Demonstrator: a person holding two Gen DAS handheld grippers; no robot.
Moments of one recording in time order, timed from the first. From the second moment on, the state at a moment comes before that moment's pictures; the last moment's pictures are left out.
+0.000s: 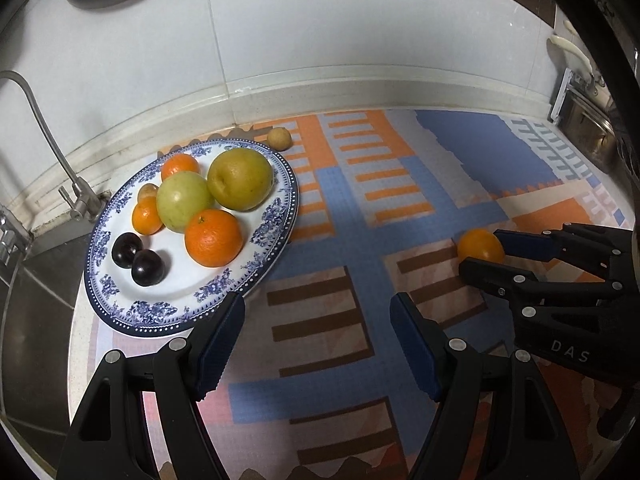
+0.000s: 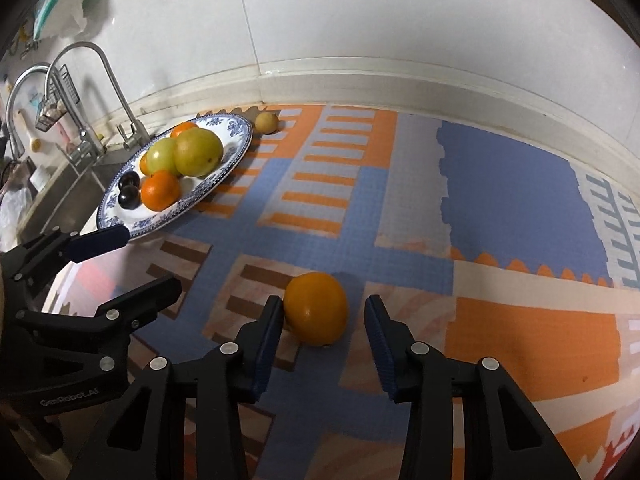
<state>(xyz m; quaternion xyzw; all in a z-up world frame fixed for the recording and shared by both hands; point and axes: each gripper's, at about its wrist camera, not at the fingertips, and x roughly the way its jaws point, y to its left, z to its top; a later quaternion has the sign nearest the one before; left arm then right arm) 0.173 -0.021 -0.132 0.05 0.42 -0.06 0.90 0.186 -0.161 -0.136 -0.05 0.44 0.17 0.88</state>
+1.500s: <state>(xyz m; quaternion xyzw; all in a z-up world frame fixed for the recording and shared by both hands) 0.355 -0.005 -0.093 0.17 0.45 -0.22 0.85 0.300 -0.128 -0.074 0.02 0.38 0.11 0.92</state>
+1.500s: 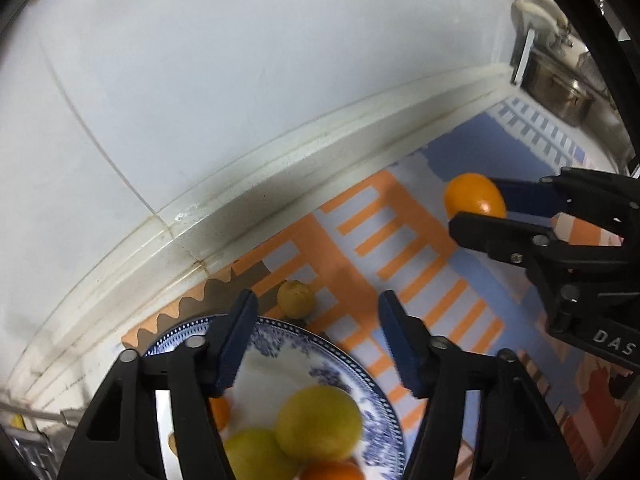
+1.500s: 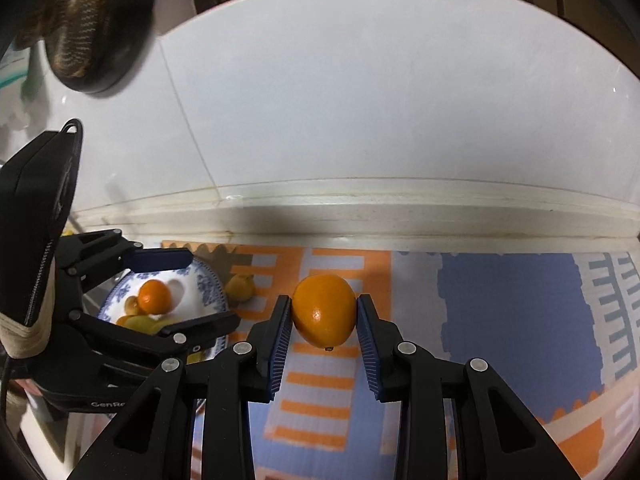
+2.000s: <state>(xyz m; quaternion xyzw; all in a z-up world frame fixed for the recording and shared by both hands) 0.384 -0.012 -0.121 0.23 0.49 -0.23 0.81 0.327 -0.130 -0.093 0.02 0.41 0.10 0.91</state>
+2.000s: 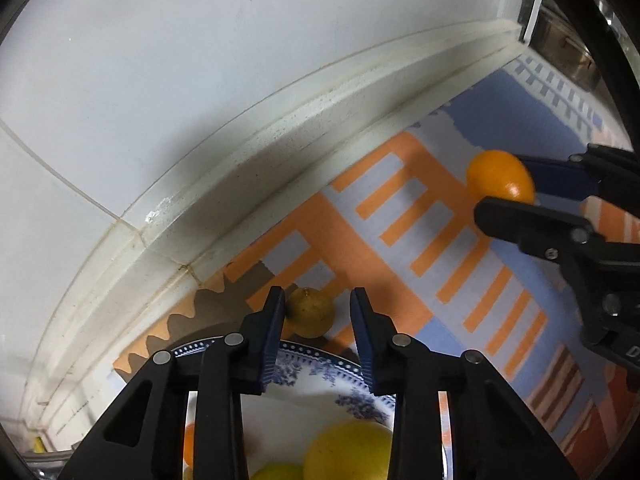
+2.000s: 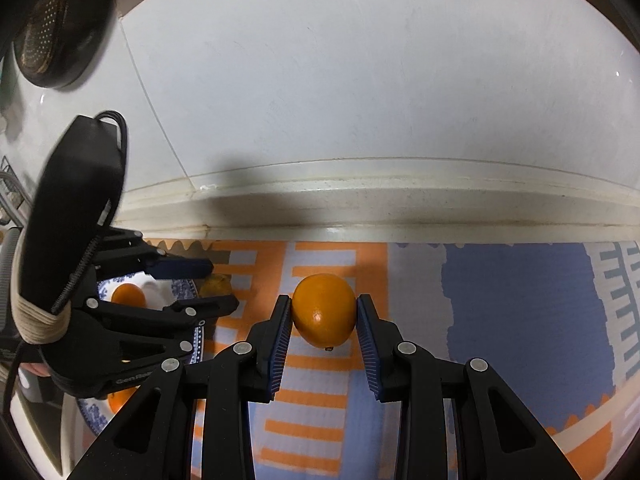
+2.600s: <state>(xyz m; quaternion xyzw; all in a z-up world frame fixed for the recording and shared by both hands) 0.378 -0.018 -0.124 0.22 0.49 -0.23 0.81 0.324 -0.125 -0.095 0.02 0.41 0.11 0.91</state>
